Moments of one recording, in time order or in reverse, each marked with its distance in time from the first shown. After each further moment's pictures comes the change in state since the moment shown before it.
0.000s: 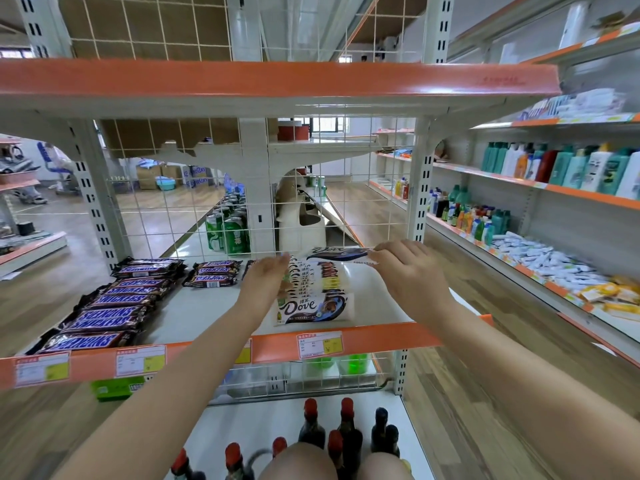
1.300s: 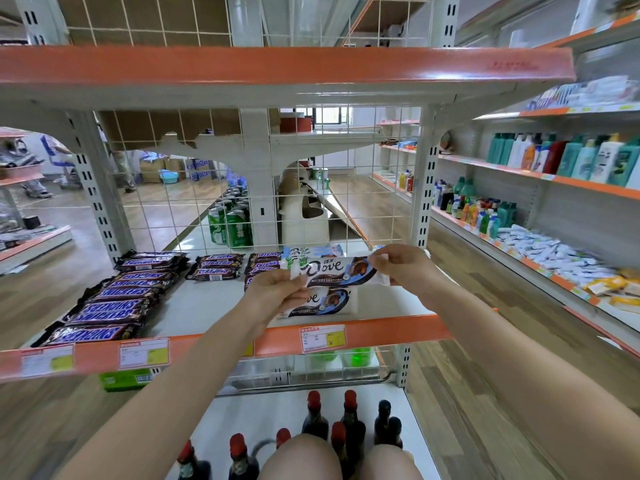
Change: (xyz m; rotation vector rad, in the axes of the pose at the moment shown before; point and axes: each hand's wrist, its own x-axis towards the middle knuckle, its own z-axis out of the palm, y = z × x) left_hand -0.012 -0.016 -0.002 -0.249 -0.242 -0.100; right_hand 0.011 -0.003 0.005 1.067 -0.520 1.201
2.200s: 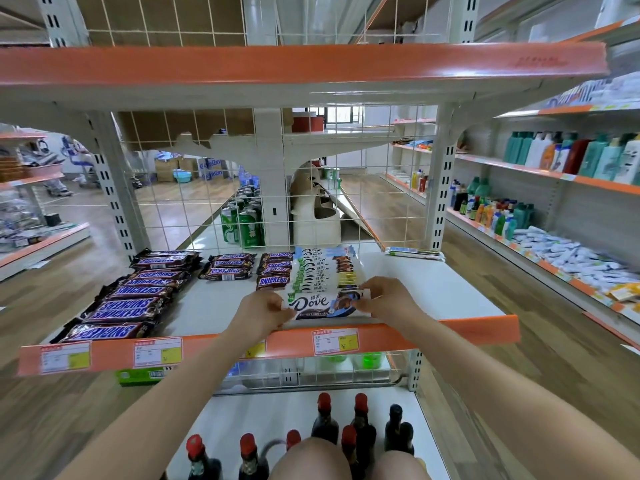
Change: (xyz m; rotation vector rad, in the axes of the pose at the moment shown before) left_hand 0.008 -0.027 -0.042 0.831 0.147 0.089; right_hand 0.008 0.041 0.052 -0.204 -0.033 0.046
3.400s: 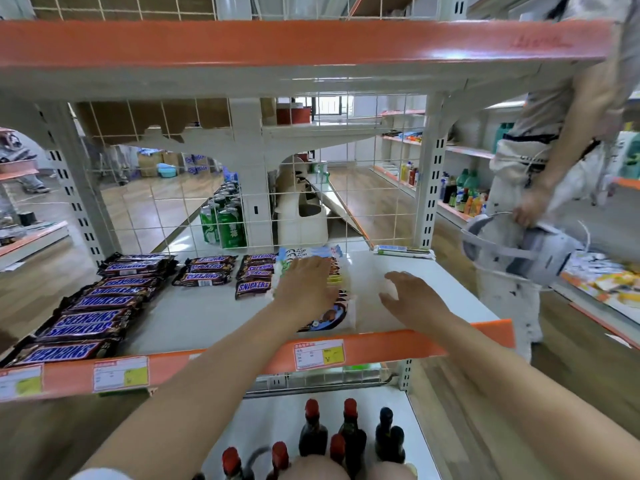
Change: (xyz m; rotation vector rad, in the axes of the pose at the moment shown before) left_hand 0.042 0.080 0.052 0.626 0.043 0.469; right_hand 0.024 0.032 -0.047 -0.710 0.081 -0.109
